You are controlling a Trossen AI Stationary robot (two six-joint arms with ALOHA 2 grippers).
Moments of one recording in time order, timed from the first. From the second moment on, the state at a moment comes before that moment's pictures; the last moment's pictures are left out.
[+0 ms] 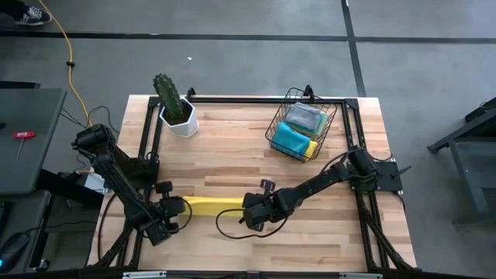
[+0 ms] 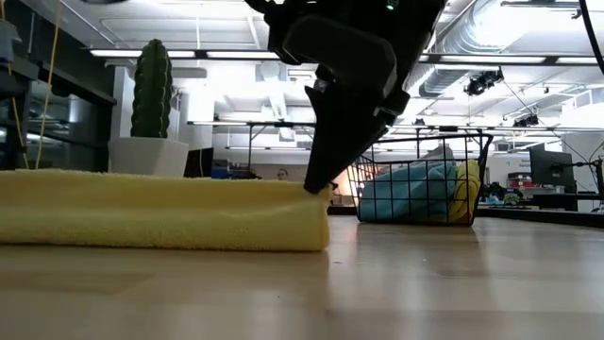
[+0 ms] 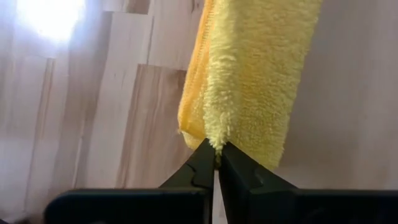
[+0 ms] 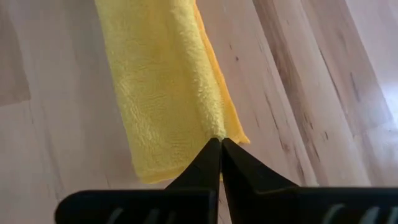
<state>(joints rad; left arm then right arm) -0.88 1.51 0.77 -0.94 -0.45 -1.18 0.41 2.10 1.55 -0.67 0.38 0.60</state>
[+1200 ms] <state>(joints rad) -0.77 0.76 0.51 -0.71 -0.81 -0.73 0.51 2.02 1.37 -1.21 0.78 1.06</state>
